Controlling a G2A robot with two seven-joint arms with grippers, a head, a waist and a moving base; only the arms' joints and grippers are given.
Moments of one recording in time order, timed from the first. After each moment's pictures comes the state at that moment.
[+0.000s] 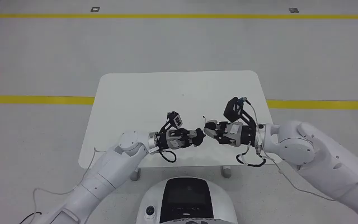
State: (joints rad) left arm 1.17 -1.14 -0.84 -1.41 -0.87 -0.13 -1.02; right arm -1.15 -0.57 0.90 -2.05 -0.21 -0.34 0.56
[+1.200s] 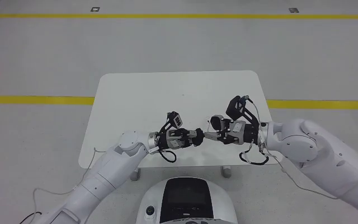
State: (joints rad) left arm 1.17 -1.14 -0.84 -1.41 -0.87 -0.13 -1.02; right arm -1.14 -0.55 0.92 -2.02 -0.19 -0.34 0.58
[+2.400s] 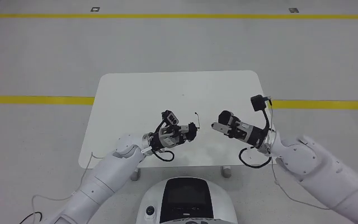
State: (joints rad) left arm 1.23 -1.15 -0.89 -1.42 -1.02 -0.20 -1.05; right arm -1.36 -0.57 1.00 -1.98 0.18 -0.34 0.30
